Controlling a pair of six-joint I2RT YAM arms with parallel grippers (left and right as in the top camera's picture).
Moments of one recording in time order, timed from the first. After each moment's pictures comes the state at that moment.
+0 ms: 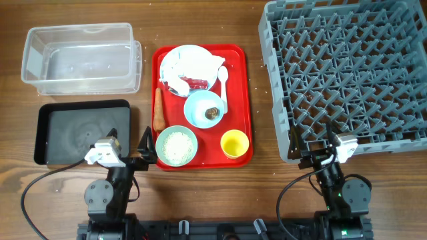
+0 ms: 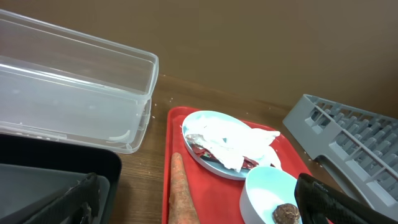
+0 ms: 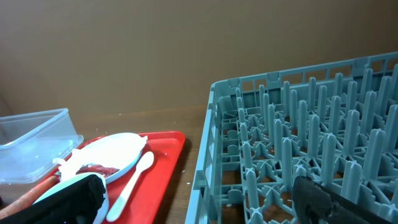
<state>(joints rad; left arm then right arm) 0.01 0.01 0.04 -0.13 0.11 -0.33 0.05 0.02 0.01 0.01 -0.17 0.20</state>
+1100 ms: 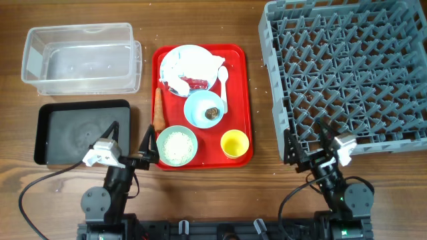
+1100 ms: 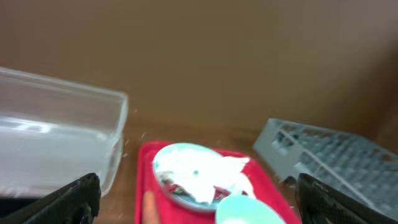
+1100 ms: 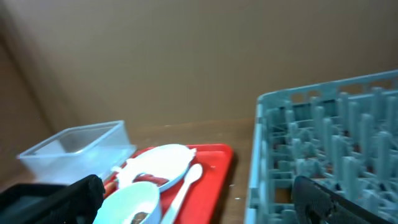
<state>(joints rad) 0.01 0.02 0.04 0.04 0.20 -0.33 0.05 0.02 0.01 0.11 -0.34 0.32</state>
